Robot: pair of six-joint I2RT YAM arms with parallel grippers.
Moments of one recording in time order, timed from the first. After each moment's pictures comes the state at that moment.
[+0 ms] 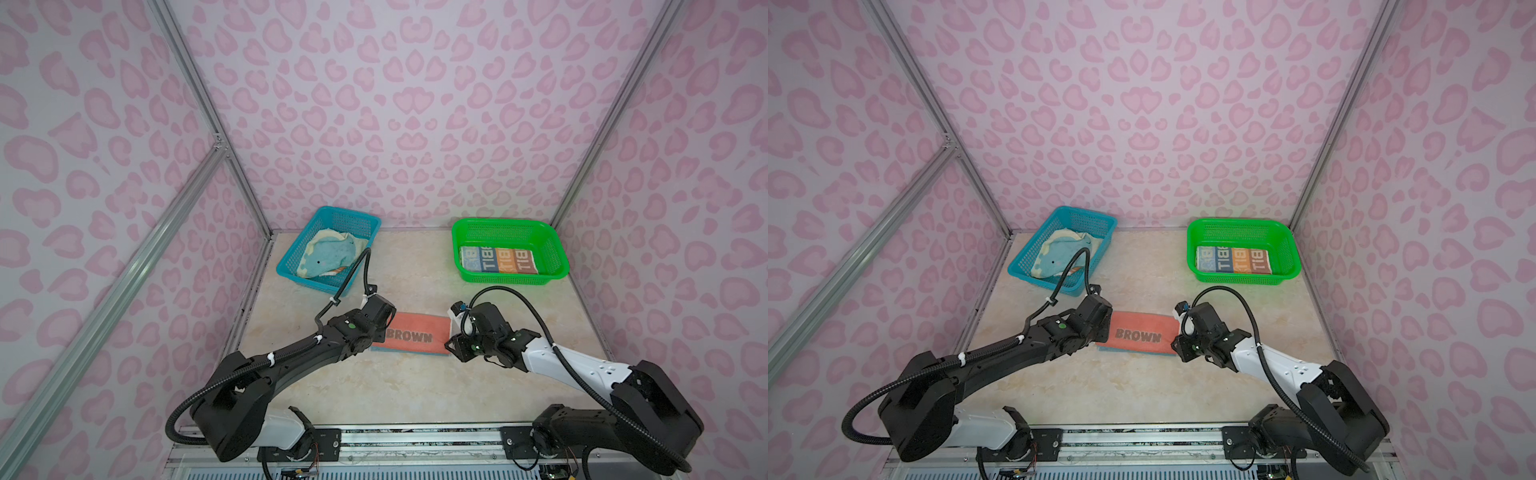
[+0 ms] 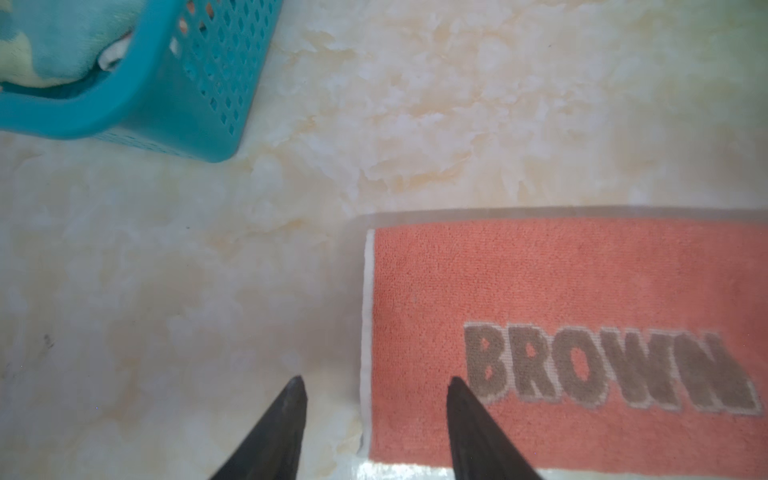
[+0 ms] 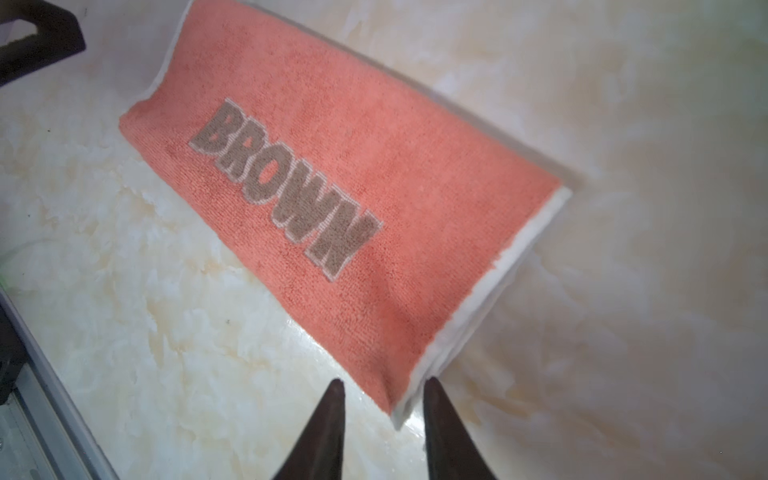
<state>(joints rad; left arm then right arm) -0.76 1.37 0.82 -0.46 -0.39 -0.47 0.65 1.26 0.58 -0.20 -0.22 0.22</state>
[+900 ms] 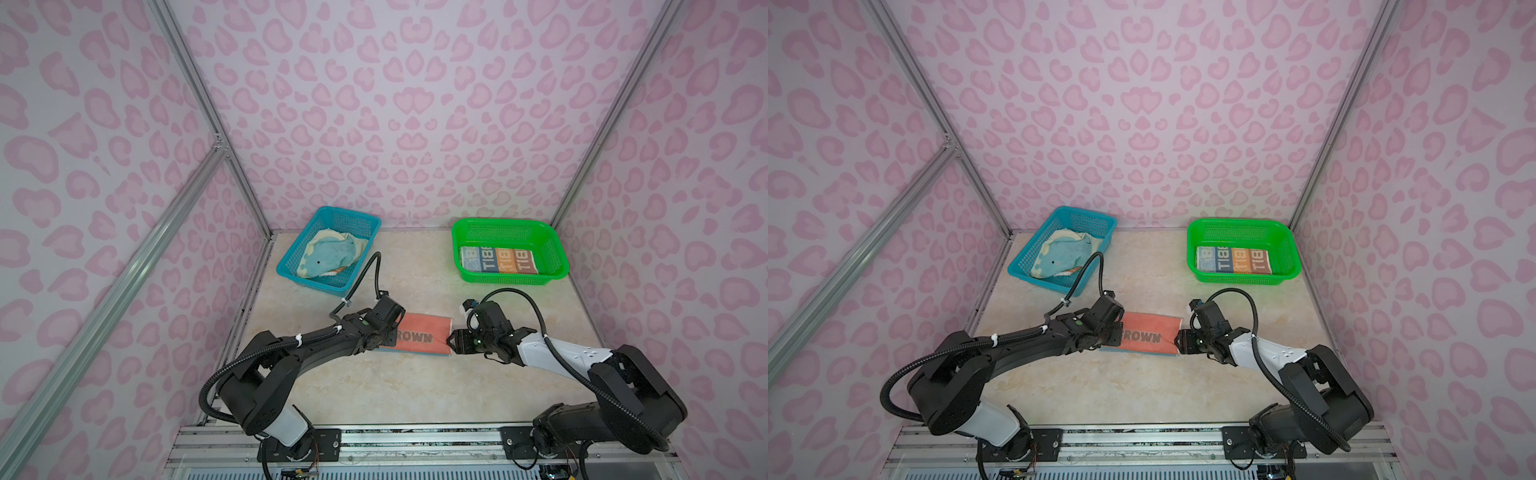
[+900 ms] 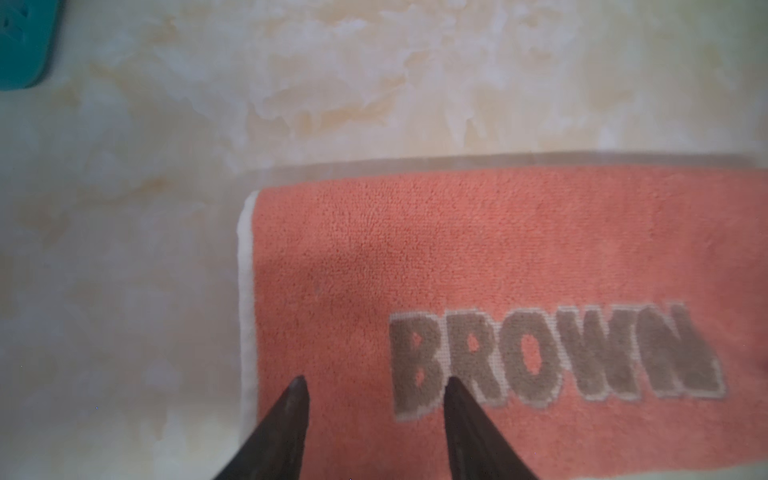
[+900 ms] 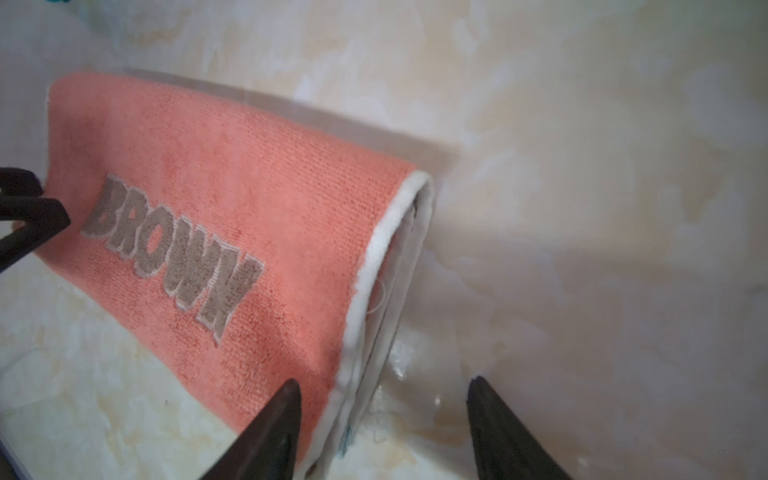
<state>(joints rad) -0.77 1.57 0.84 -0.37 -0.21 -0.52 0.56 1.41 0.55 -0.09 -0.22 0.41</state>
